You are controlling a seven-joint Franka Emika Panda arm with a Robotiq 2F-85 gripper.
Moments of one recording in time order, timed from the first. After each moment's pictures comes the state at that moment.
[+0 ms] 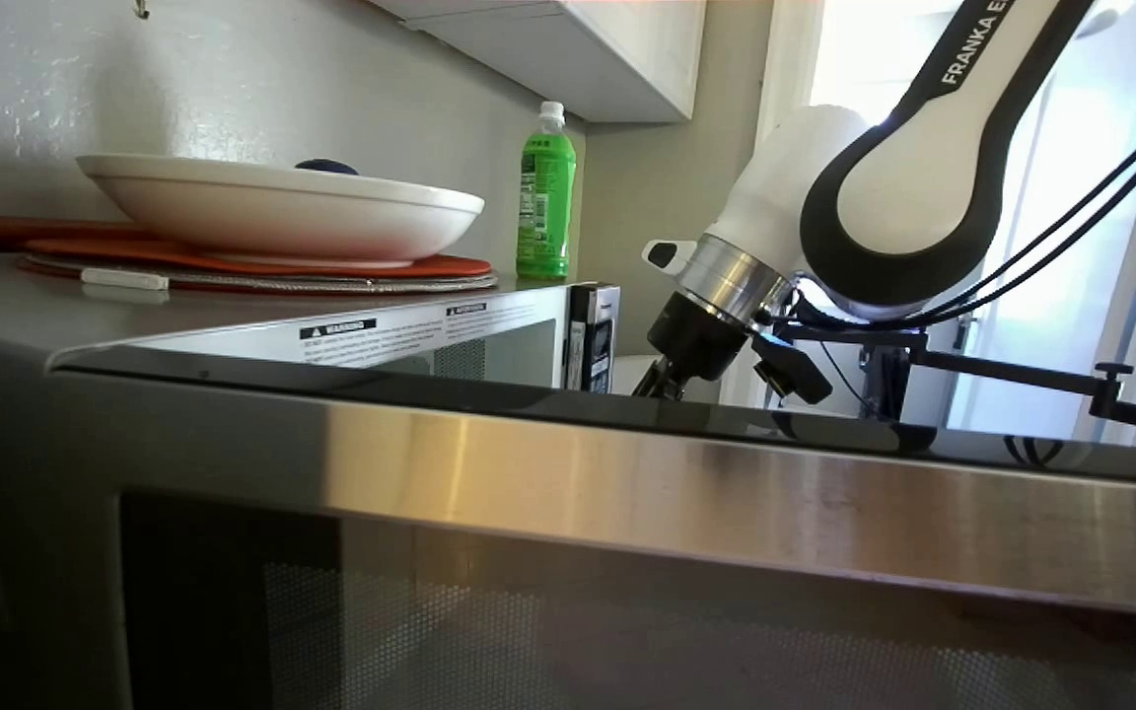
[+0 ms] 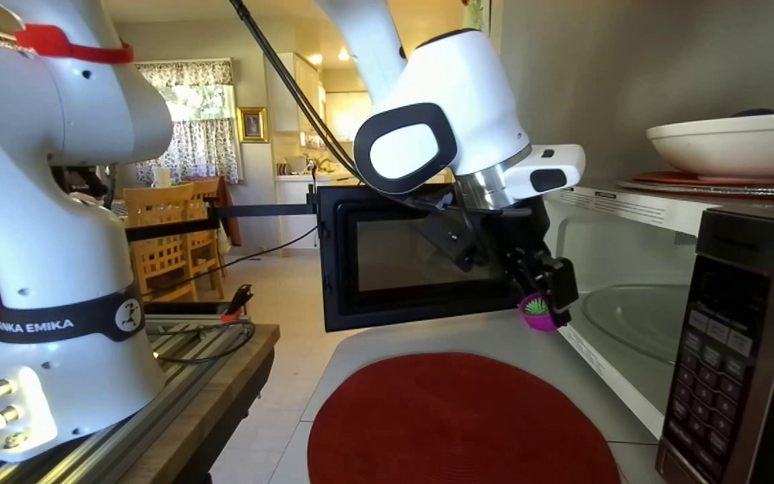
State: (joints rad) arm -0.45 0.26 0.56 -2.53 0.23 3.22 -0.41
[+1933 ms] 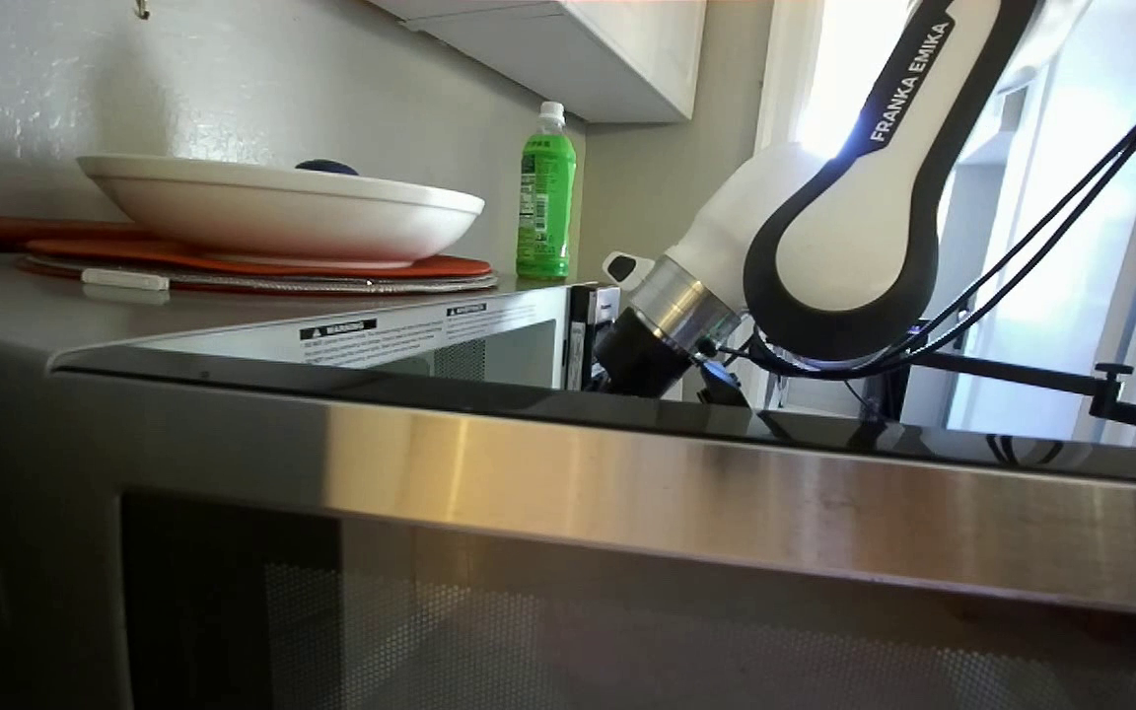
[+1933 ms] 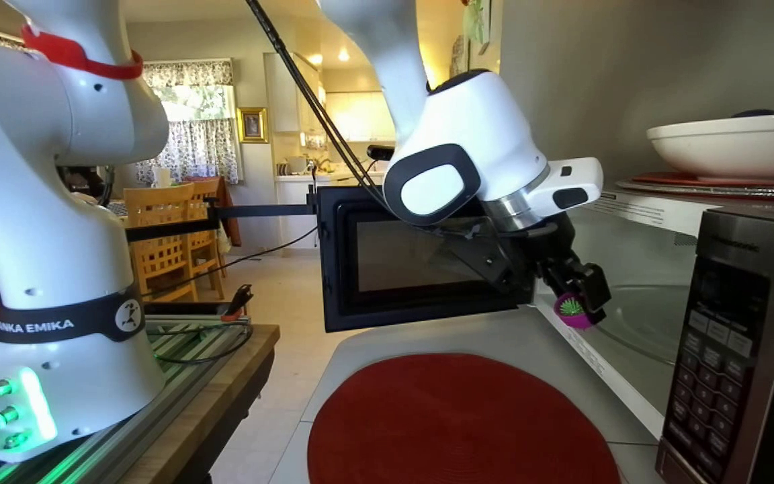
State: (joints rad) arm -0.32 0.45 0.48 -2.39 0.23 3.42 -0.42
